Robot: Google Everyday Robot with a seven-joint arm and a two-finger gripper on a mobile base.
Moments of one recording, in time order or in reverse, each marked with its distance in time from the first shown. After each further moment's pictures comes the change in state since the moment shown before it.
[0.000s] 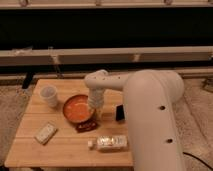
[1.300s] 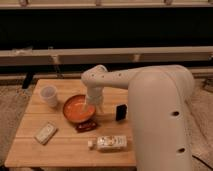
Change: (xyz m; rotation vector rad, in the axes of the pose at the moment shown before) arm 0.004 0.005 -0.027 0.016 -0.091 0.023
